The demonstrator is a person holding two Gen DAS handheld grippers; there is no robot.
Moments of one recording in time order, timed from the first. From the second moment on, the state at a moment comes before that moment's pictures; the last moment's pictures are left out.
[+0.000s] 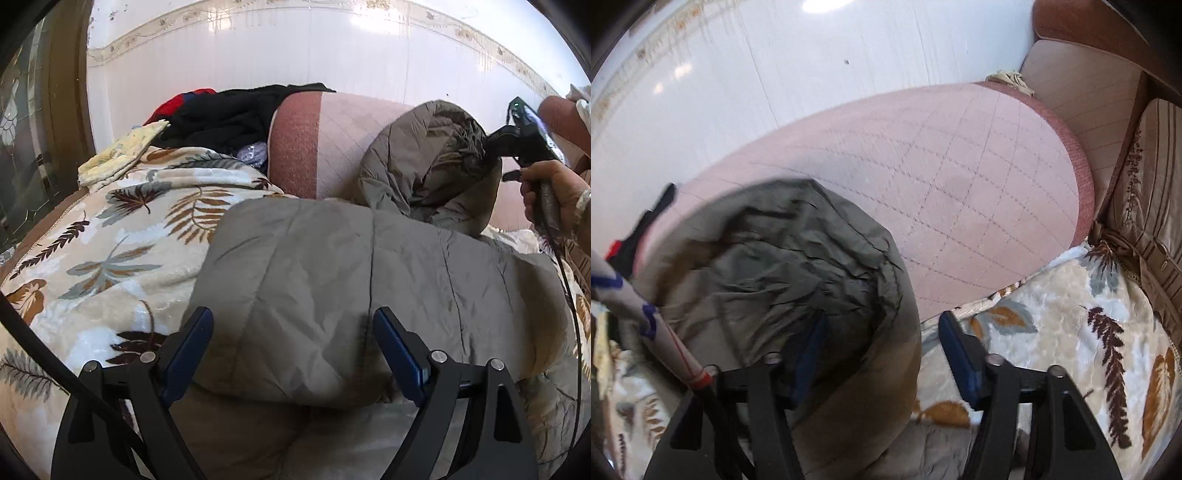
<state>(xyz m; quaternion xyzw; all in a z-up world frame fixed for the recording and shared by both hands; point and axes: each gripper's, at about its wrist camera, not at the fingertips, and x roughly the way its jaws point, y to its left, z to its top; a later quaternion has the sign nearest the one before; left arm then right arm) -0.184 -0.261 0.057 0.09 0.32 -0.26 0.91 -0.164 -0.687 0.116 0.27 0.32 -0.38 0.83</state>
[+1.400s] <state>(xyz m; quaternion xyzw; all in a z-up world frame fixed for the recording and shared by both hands) -0.171 -0.267 0.090 0.05 0.39 -0.39 0.83 -0.411 -0.475 0.073 0.25 0.32 -0.20 0.89</state>
